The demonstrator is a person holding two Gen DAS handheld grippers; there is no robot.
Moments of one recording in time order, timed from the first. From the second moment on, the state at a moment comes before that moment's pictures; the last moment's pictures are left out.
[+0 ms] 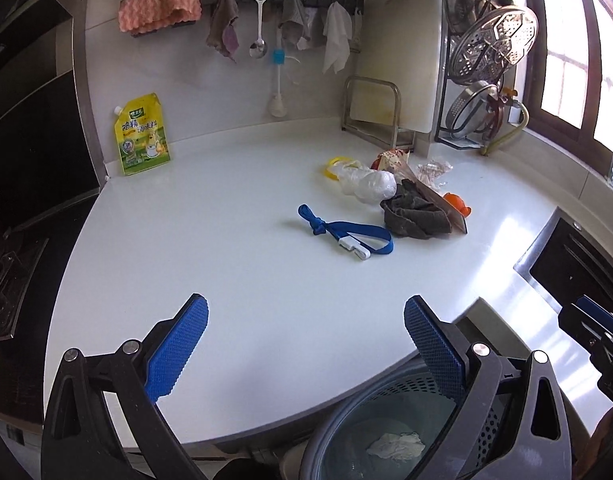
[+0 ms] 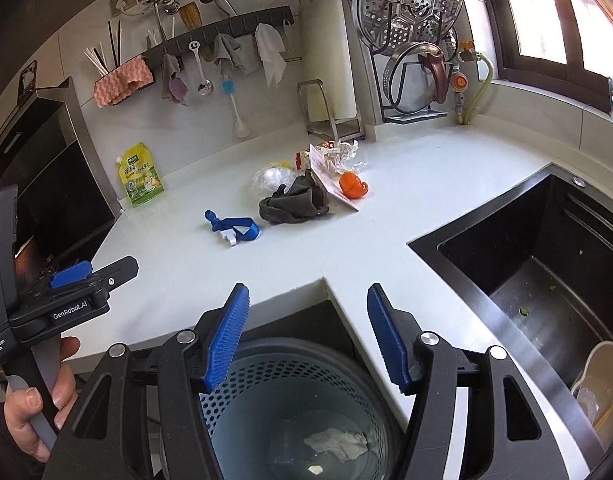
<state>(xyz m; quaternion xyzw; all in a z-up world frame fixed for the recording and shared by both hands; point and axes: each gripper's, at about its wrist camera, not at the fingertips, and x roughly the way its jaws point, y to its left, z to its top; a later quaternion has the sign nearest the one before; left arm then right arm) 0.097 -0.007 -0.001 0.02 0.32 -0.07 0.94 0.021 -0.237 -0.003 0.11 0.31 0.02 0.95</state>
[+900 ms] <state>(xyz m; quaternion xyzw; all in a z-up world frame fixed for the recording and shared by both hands) 0.234 -0.034 -0.024 0.01 0.36 -0.01 0.93 0.230 -0.290 -0.029 0.10 0.39 0.02 0.92</state>
